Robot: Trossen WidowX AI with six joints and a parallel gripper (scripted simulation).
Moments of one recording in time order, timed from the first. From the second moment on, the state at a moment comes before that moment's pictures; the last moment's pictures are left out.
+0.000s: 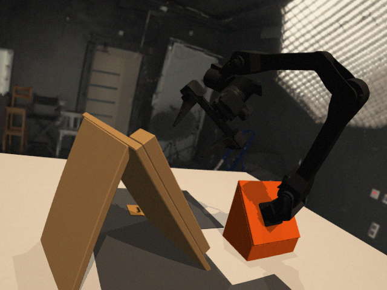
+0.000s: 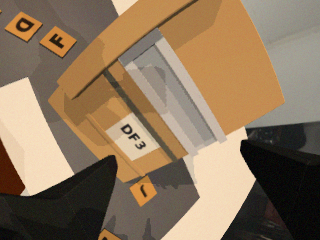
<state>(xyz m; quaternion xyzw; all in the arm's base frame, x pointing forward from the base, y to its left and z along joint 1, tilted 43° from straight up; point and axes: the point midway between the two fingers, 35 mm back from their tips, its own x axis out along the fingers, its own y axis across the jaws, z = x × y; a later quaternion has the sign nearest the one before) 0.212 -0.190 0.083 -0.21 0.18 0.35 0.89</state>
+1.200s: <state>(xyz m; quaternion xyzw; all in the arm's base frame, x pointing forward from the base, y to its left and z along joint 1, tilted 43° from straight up) 0.211 -0.205 0.160 -0.48 0.11 0.42 0.76</state>
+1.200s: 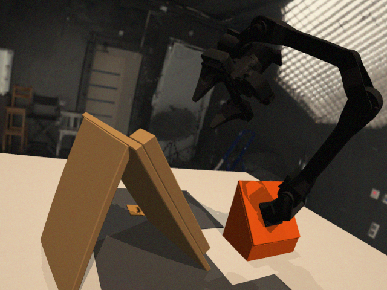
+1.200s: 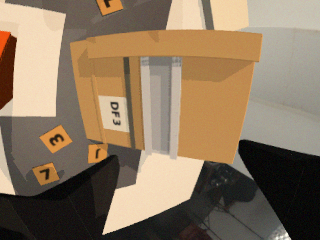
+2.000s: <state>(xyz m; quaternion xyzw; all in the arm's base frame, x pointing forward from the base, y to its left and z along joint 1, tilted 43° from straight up) 0.257 -0.137 0.177 -0.22 0.31 0.37 0.85</state>
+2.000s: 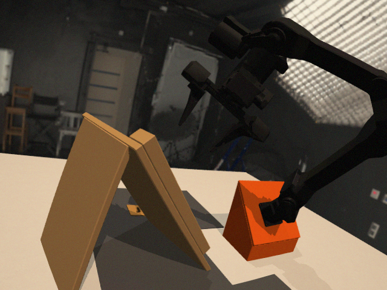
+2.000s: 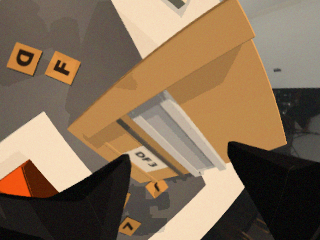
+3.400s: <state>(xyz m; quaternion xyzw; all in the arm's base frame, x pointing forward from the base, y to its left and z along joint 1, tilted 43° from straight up) 0.241 0.123 0.170 0.48 0.63 0.06 0.60</state>
